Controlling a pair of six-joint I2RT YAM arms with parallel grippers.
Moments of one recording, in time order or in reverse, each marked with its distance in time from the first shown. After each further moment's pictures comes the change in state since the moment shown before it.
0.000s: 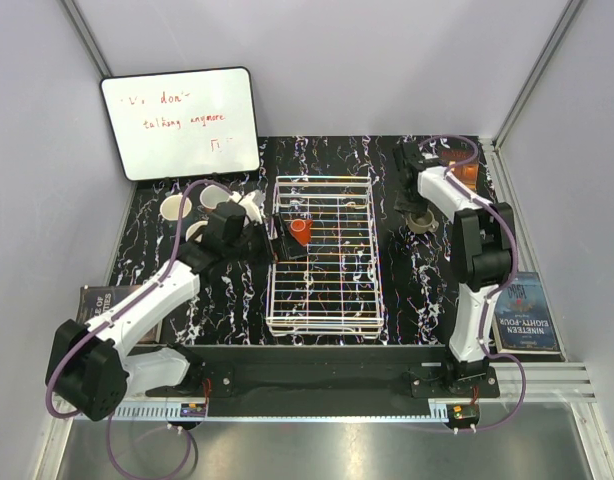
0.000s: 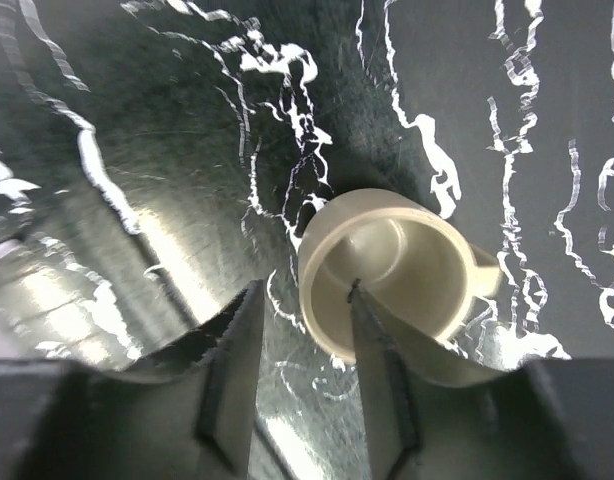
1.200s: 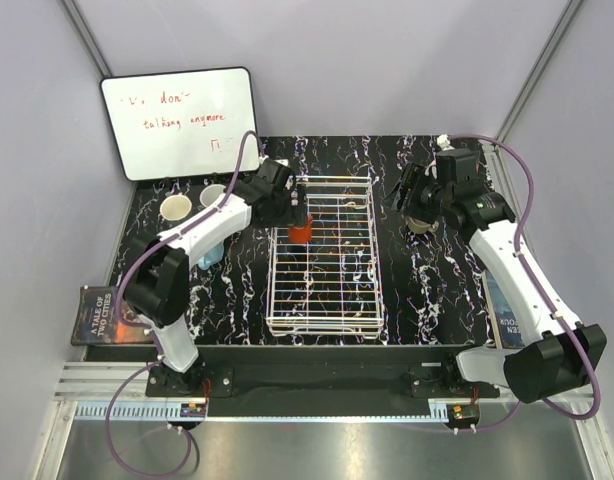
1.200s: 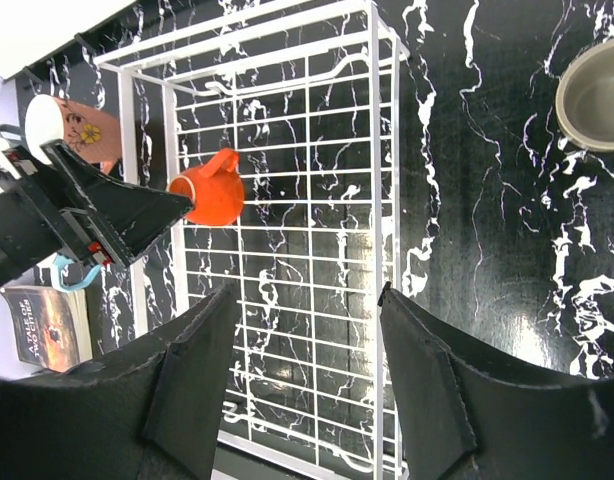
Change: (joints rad) left arm -0.006 0.602 0.581 -0.309 -0.395 0.229; right arm 0.052 -0.768 -0.311 0.063 -0.510 0.063
